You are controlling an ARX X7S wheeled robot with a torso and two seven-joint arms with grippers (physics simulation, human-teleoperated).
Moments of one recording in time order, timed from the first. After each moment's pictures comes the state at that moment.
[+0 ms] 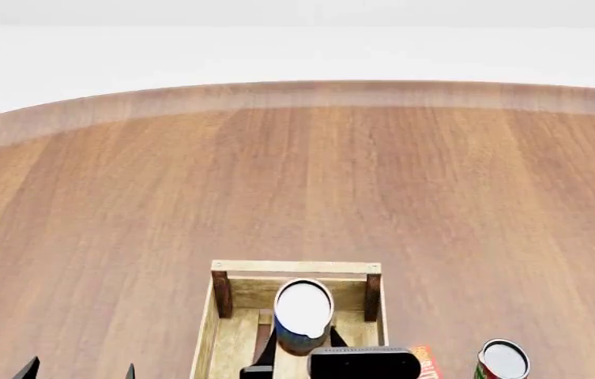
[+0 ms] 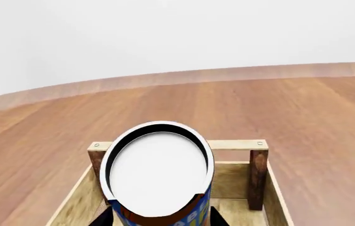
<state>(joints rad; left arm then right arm) -0.04 -0.30 0.39 -0.03 -0.24 0.09 -0.35 0.37 0.08 -0.50 0.45 0.36 -0.07 0.27</state>
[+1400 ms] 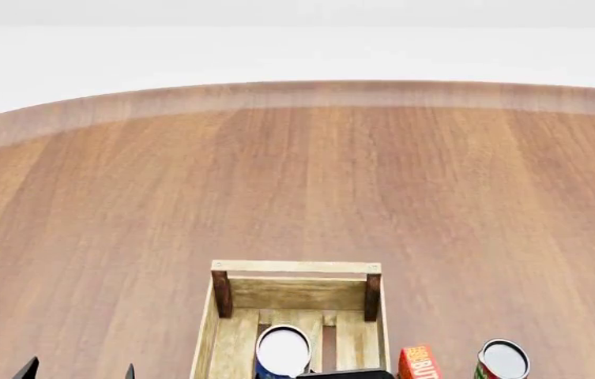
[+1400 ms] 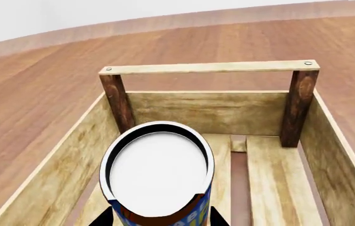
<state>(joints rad) -0.05 -0.31 0.41 -0.02 -0.25 0.10 -0.37 0.42 0.06 -0.60 0.66 0.47 -0.07 0.19</state>
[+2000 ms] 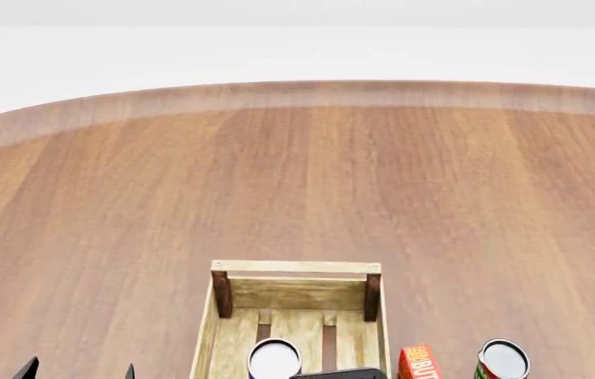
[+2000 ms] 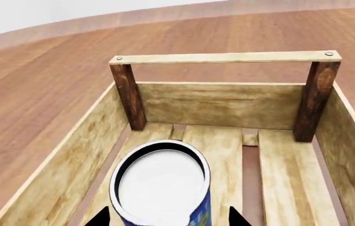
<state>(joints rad) -0.05 -0.31 0.41 -0.02 -0.26 0.10 -0.37 0.44 0.07 -0.63 0.66 0.50 -0.04 0.18</state>
